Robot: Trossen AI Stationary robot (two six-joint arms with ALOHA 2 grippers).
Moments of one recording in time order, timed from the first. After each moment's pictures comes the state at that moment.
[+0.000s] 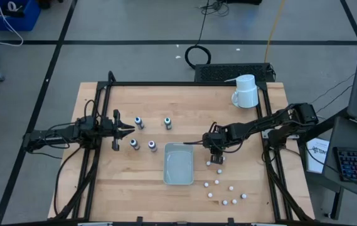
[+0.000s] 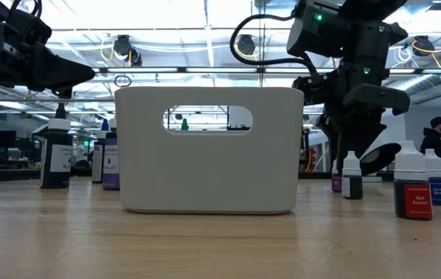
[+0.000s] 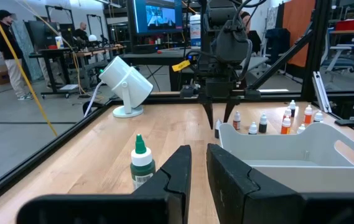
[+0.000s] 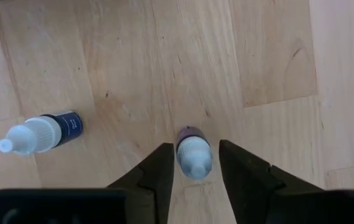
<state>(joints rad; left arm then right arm) 0.11 0.04 0.01 0.03 0.05 0.05 0.10 1.59 0.87 -0.58 0.05 0.27</state>
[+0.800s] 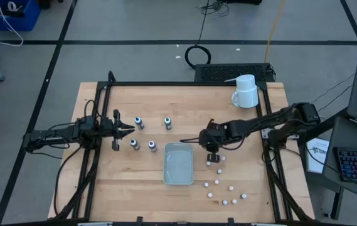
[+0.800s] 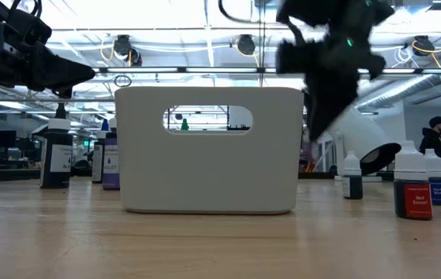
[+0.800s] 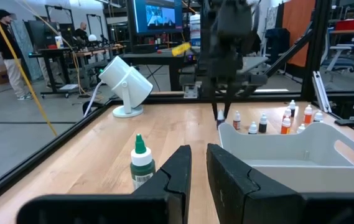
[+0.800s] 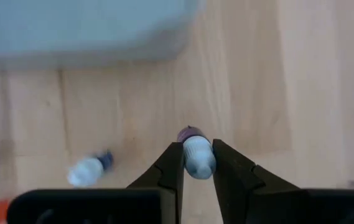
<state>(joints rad) 0.11 0.04 0.01 0.03 0.05 0.05 0.11 1.56 1.02 -0.63 0.06 0.18</state>
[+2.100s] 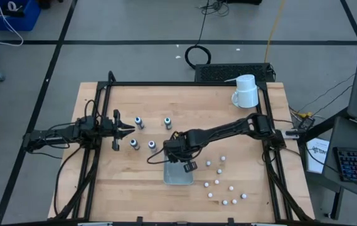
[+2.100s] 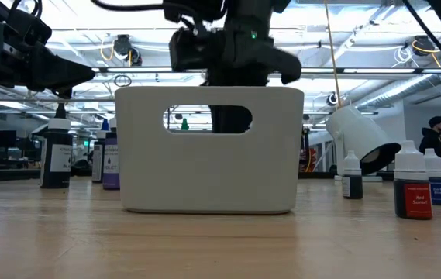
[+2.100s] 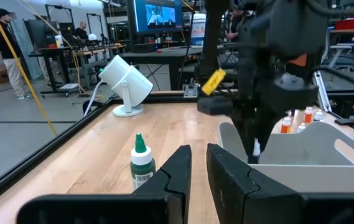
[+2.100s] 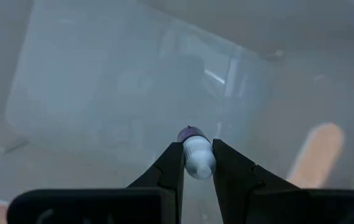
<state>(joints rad) 0.11 0.04 0.01 0.03 0.05 0.05 0.15 2.16 1.76 -0.93 -0.01 -0.22</state>
